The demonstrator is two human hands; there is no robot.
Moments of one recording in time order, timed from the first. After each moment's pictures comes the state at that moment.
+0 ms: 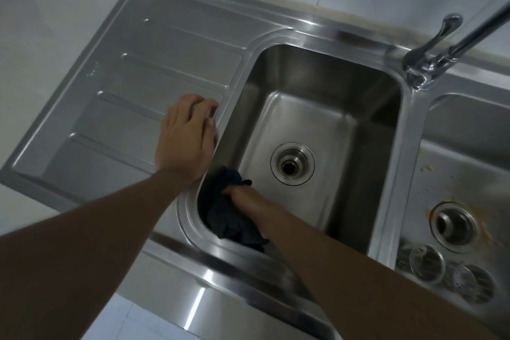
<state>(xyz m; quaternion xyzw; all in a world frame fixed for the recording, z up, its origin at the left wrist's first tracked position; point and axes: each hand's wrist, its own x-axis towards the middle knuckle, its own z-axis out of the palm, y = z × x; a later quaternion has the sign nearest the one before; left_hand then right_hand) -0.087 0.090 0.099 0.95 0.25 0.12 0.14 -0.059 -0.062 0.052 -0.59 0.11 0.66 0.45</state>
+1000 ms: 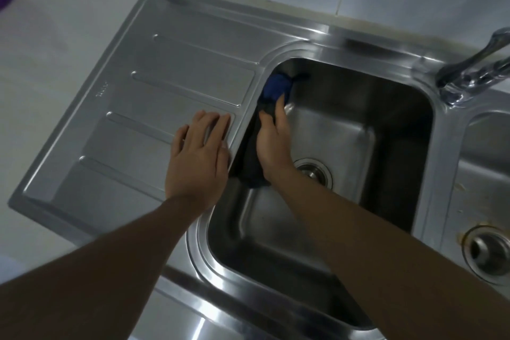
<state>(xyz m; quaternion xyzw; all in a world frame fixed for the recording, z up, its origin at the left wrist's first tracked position) -0.083 0.087 0.103 0.96 0.26 0.04 0.09 0.047 0.014 0.059 -0.68 0.02 0.28 0.68</state>
